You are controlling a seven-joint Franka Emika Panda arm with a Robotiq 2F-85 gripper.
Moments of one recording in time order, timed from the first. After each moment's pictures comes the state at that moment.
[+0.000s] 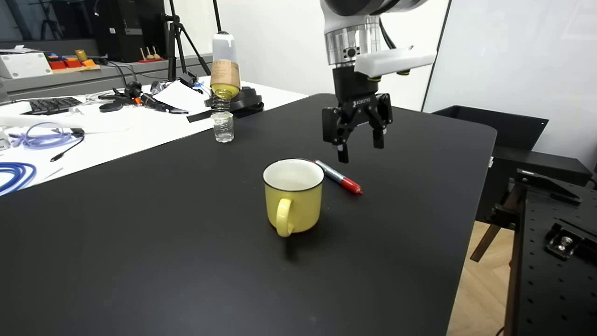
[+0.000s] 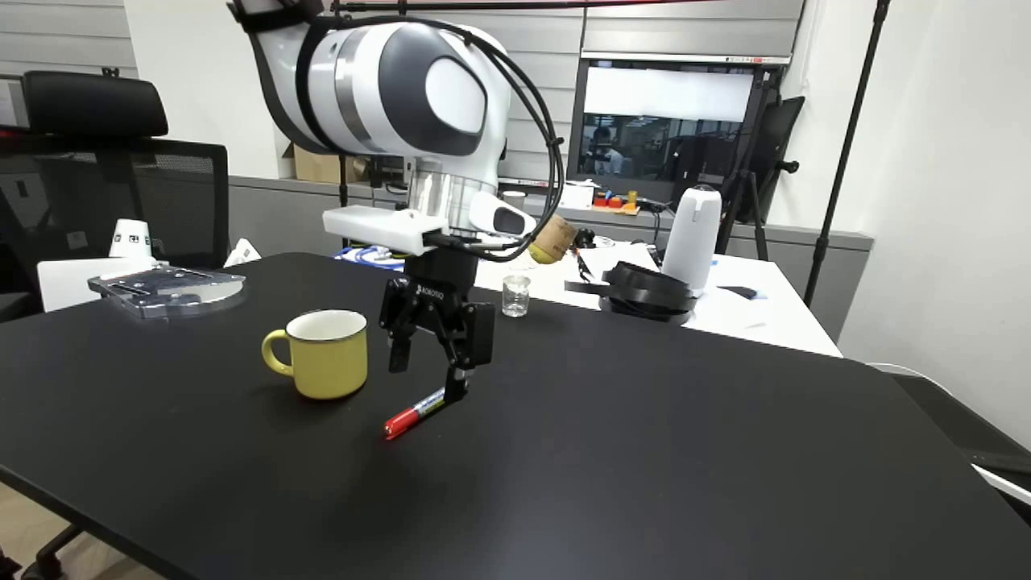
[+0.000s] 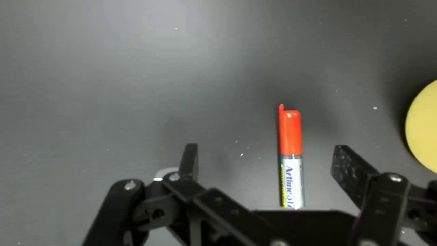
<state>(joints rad) -0.05 0.29 -0.11 -2.37 0.01 2.43 0.15</state>
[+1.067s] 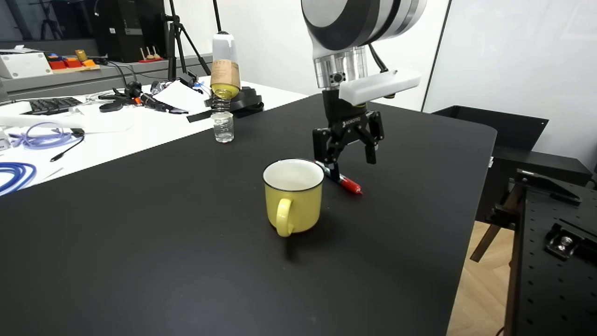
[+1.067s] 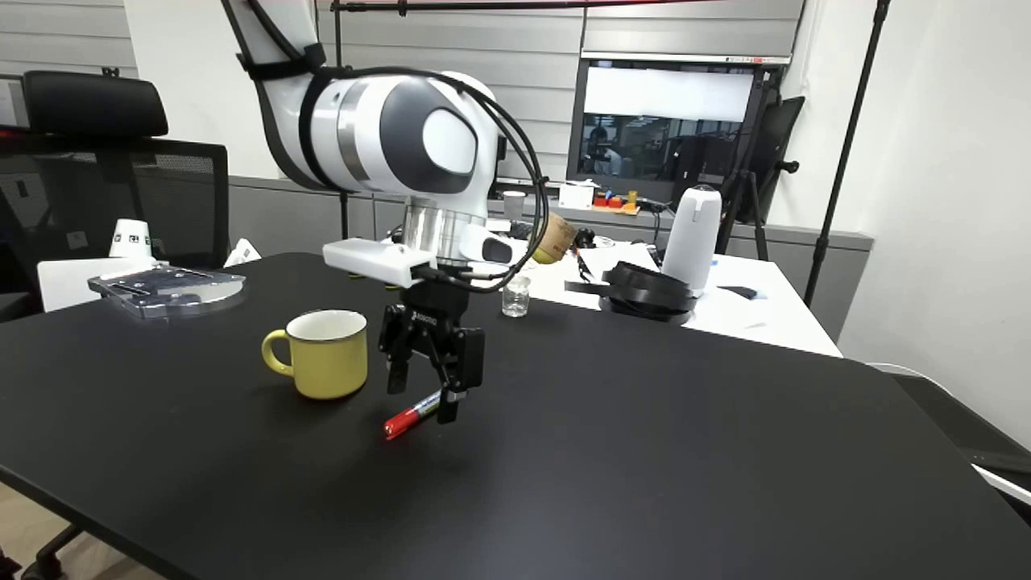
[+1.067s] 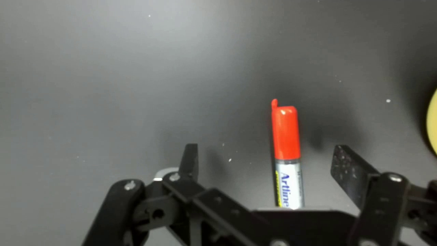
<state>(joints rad) -0.02 0.39 -0.11 -2.33 0.00 2.48 0.23</state>
